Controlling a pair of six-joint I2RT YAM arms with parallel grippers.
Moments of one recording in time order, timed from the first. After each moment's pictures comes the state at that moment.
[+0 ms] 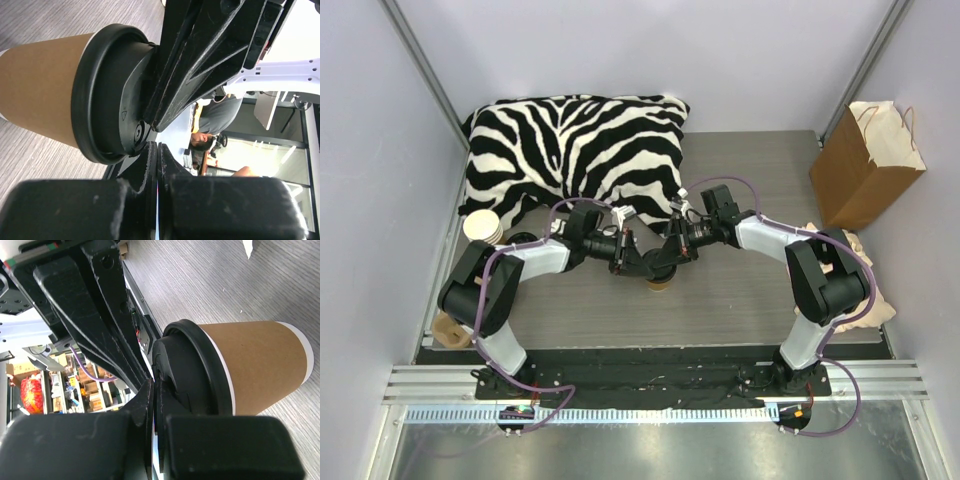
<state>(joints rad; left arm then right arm) -0.48 1.70 0.83 0.21 1.06 -0.79 0.41 1.74 1.01 -0.18 -1.04 0.56</state>
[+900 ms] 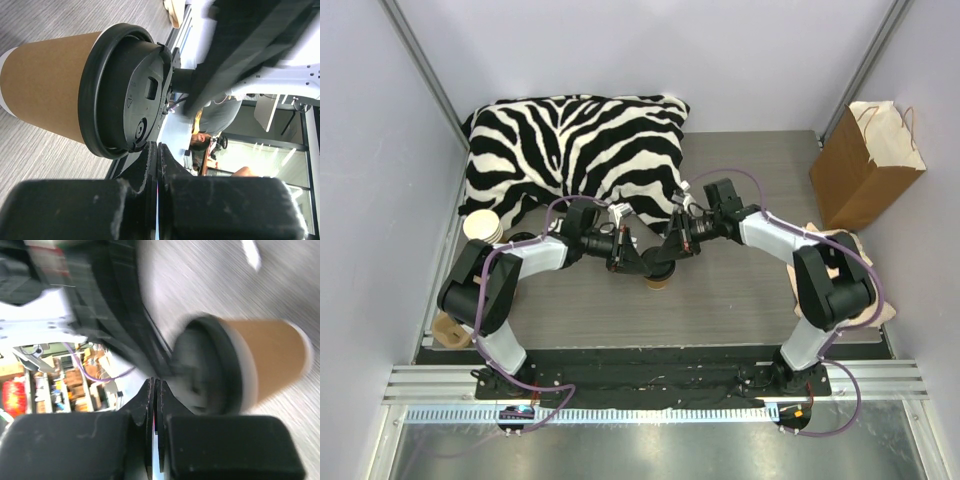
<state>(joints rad) -0.45 1.71 0.84 0.17 1.08 -0.76 0.40 1.67 1.07 -0.24 -1.02 0.53</state>
